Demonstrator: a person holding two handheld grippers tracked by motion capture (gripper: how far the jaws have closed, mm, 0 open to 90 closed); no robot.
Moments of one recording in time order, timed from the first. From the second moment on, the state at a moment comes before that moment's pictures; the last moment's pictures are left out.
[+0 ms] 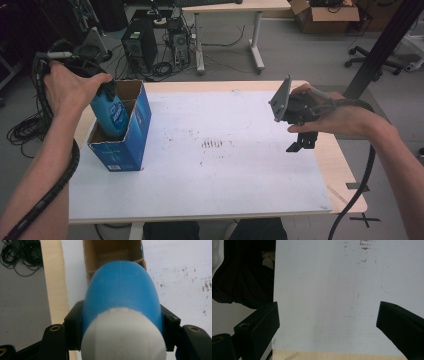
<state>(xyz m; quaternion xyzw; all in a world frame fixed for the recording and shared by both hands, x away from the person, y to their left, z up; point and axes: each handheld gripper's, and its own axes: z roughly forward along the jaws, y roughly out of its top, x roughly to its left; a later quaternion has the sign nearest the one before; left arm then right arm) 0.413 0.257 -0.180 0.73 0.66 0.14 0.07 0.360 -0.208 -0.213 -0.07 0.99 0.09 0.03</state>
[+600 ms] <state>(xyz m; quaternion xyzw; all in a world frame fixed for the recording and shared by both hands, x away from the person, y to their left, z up) 0.412 0.254 -0.244 0.71 0.69 0.13 0.07 0.360 -0.208 -0.220 -0.07 0.99 0.09 0.03</state>
